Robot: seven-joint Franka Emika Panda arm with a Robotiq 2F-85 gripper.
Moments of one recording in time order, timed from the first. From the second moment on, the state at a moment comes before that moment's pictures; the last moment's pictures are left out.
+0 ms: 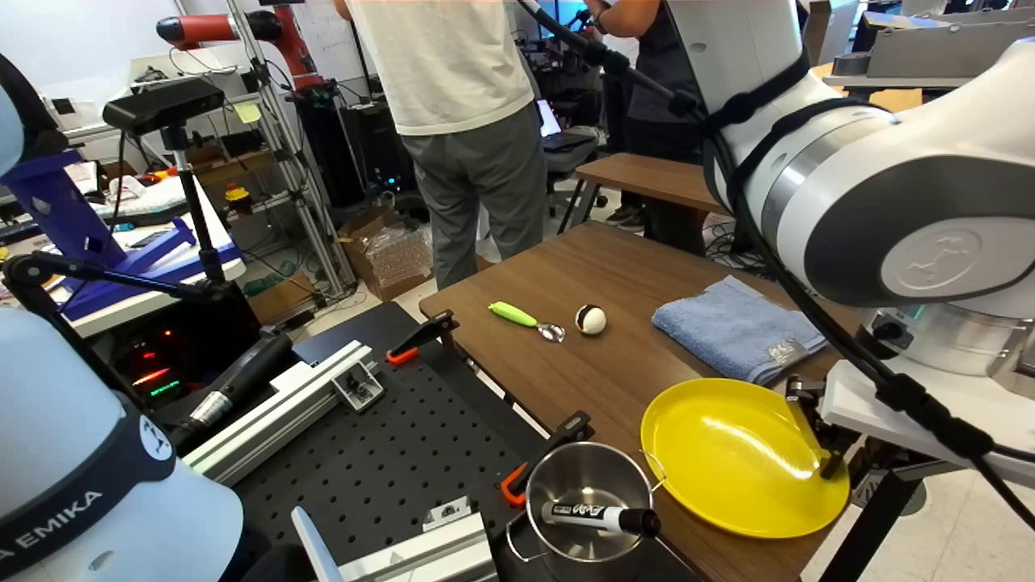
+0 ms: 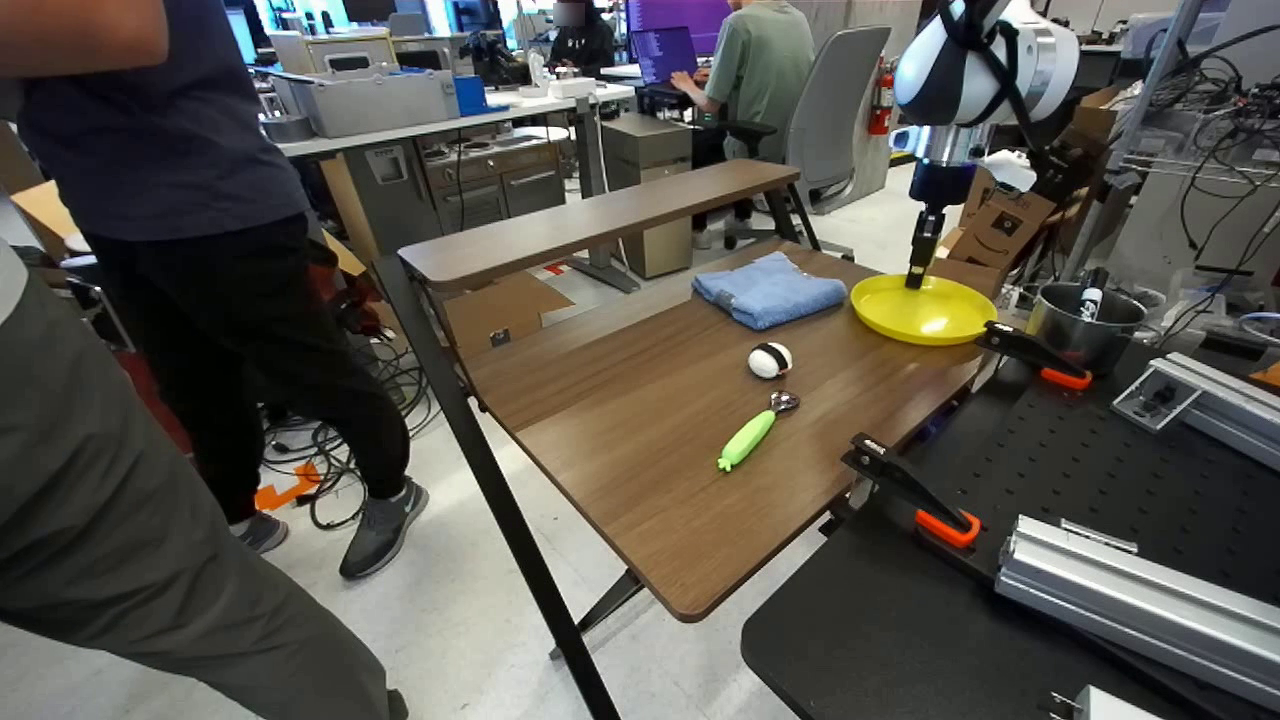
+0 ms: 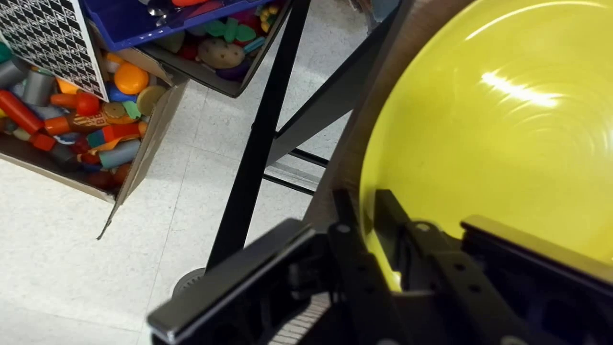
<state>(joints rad) -0.49 0.74 -0.02 -1.90 0.12 2.59 -1.03</state>
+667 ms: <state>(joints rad) -0.56 0.70 0.02 -1.89 0.14 2.57 -1.11</state>
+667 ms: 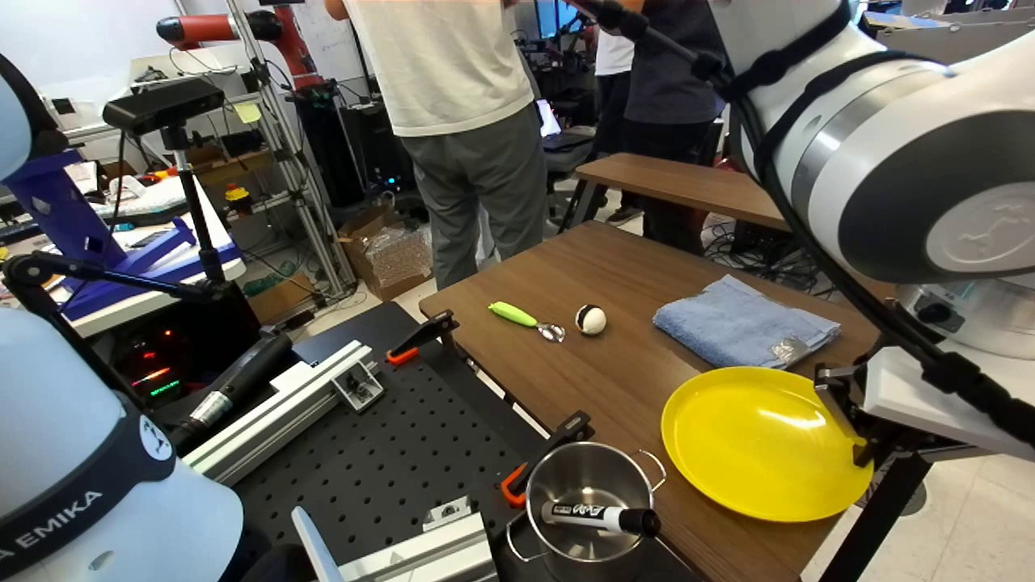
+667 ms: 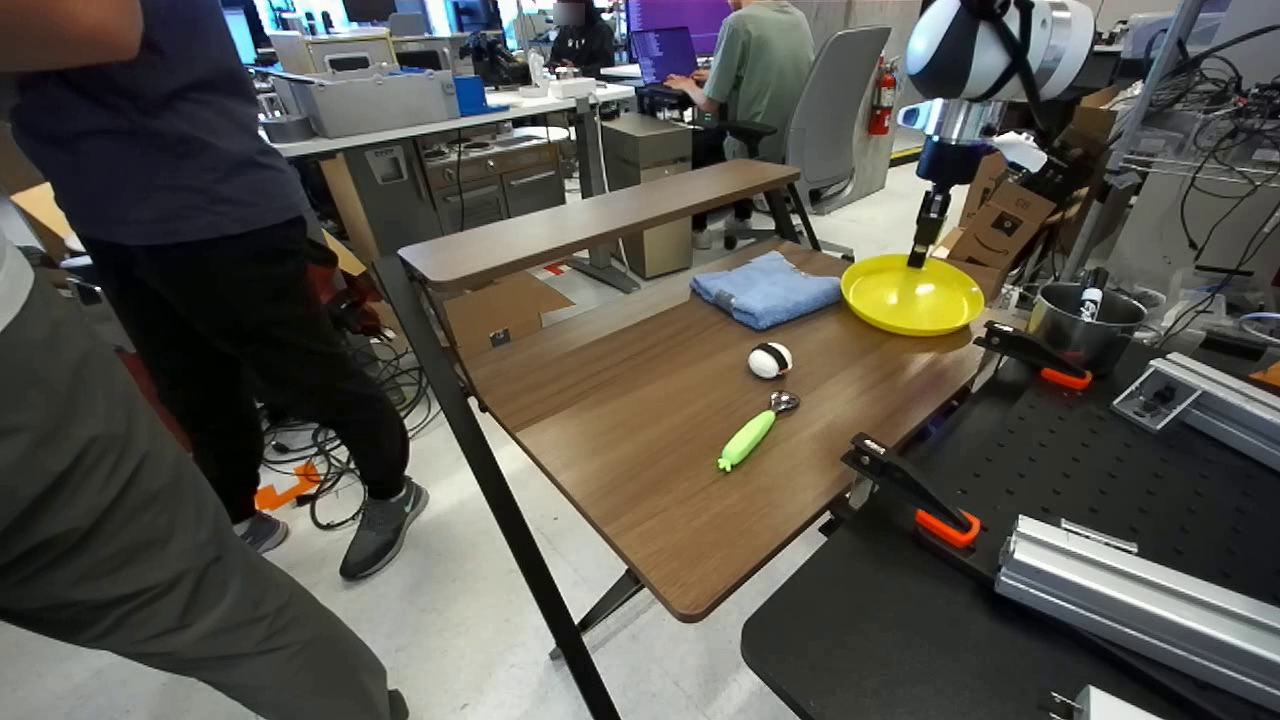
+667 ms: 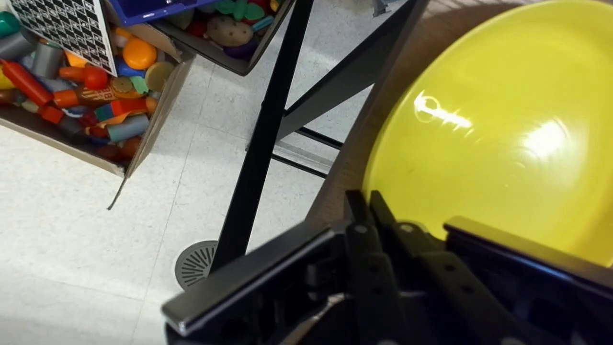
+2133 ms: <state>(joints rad) -0.42 0.35 0.13 -2.08 0.51 2.31 -1.31</state>
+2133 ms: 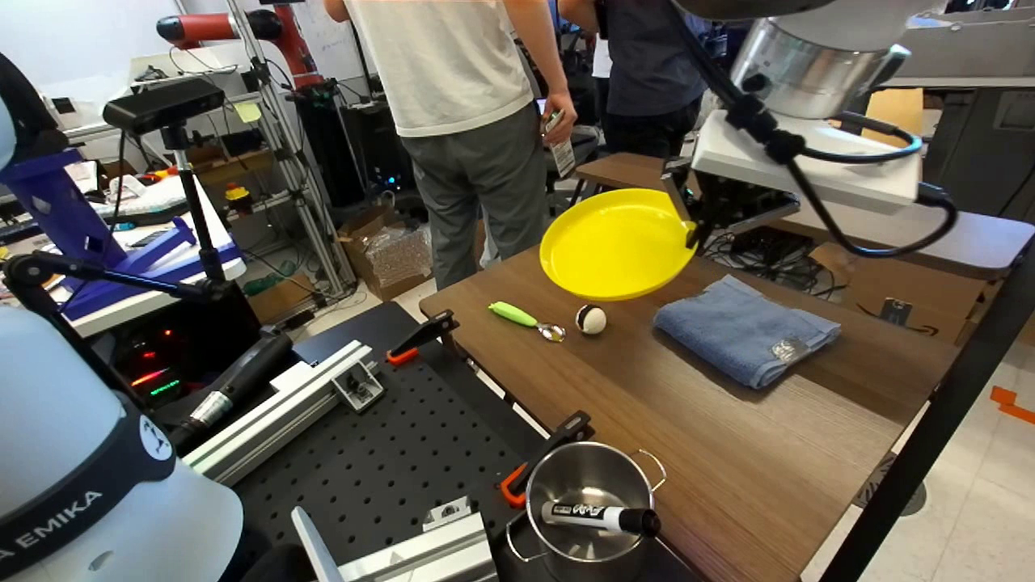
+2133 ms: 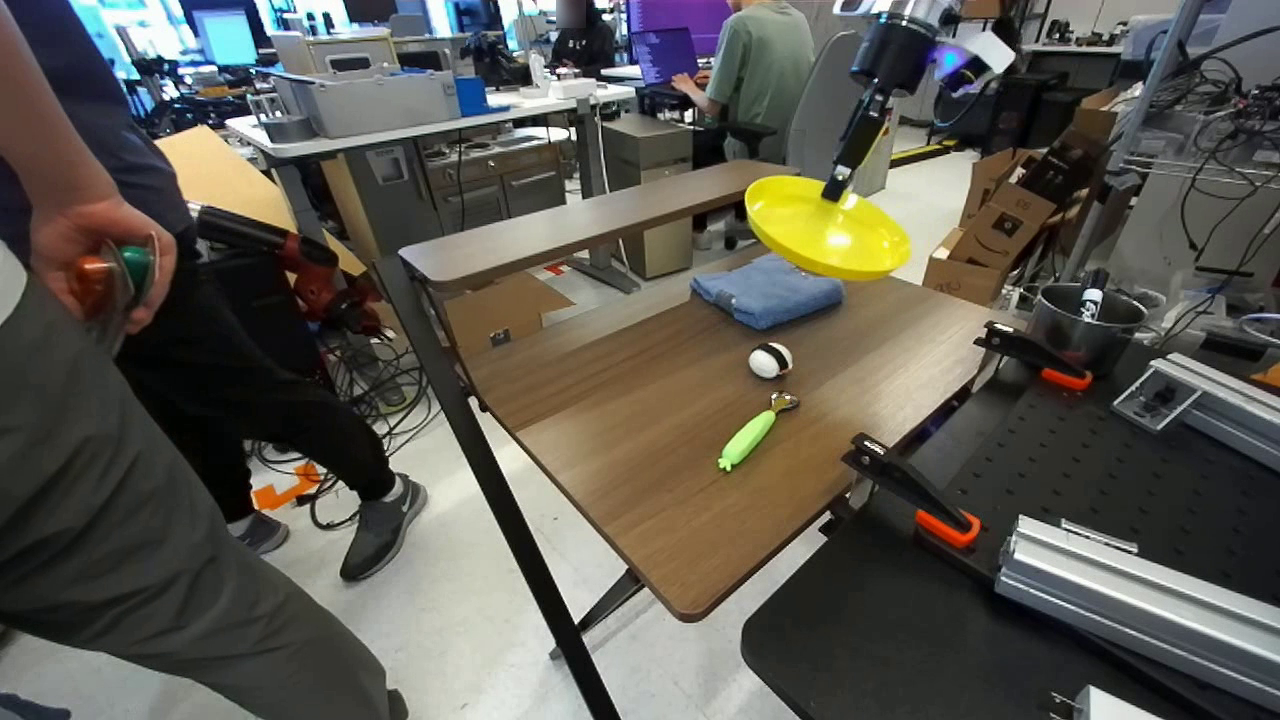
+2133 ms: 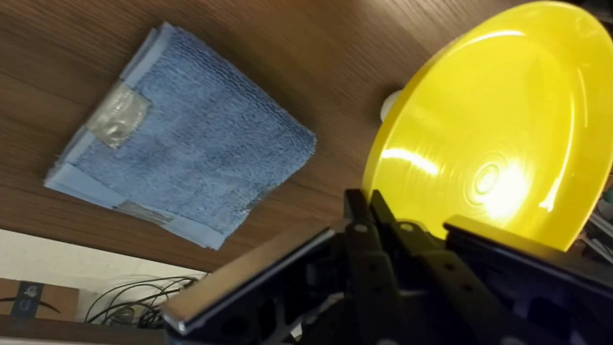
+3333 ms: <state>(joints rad) -0.13 0.51 0.13 -1.97 0.47 2.46 -0.82</state>
